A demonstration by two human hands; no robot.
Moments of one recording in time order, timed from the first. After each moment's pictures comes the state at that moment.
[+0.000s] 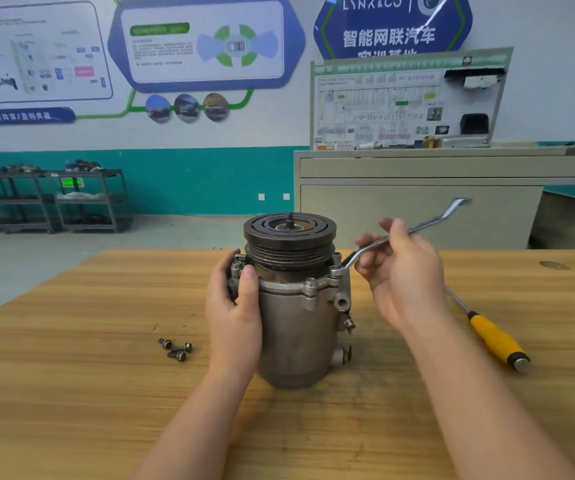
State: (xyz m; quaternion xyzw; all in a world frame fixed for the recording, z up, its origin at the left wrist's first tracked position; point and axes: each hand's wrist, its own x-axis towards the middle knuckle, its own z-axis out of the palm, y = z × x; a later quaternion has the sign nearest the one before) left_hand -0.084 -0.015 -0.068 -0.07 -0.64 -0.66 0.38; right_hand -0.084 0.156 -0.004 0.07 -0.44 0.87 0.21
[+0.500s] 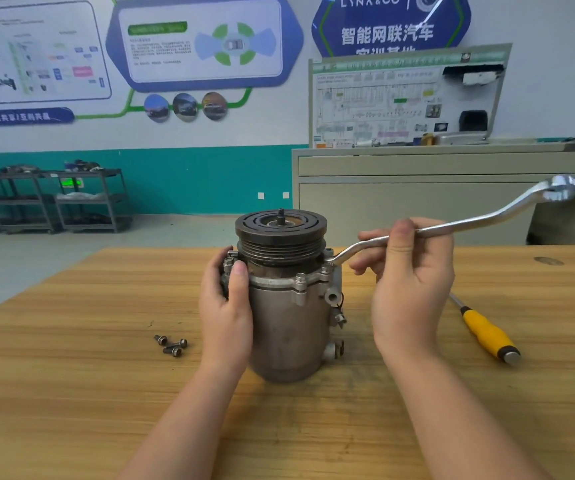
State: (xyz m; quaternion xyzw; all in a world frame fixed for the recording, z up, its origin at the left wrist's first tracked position) left_hand -0.079 -0.011 -0.064 -0.07 -0.65 -0.65 0.39; right_hand -0.056 0.146 -0.017 0.19 -0.49 0.70 0.47
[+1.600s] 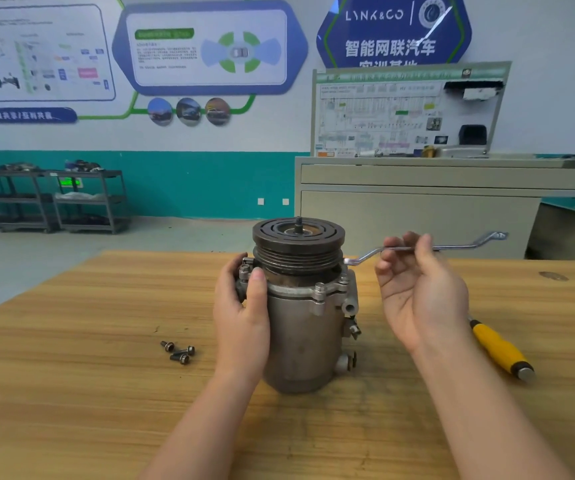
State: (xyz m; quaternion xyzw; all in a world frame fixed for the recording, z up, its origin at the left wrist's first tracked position) left_hand -0.083 -0.013 -0.065 -0.07 -0.64 -0.67 0.36; right_hand -0.076 0.163 -0.012 0.11 -0.31 0.93 0.18
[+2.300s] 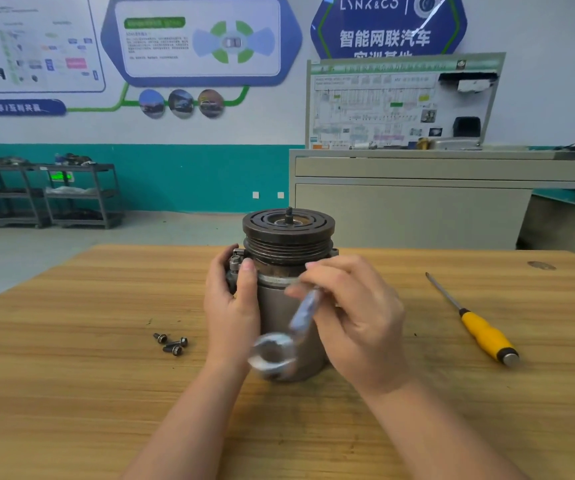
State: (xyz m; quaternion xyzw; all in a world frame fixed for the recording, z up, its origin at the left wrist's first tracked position) left_hand -0.087 -0.014 -0.065 -0.07 -0.64 -0.67 0.38; right_hand -0.050 0.124 -0.040 0.37 -0.62 0.35 0.59
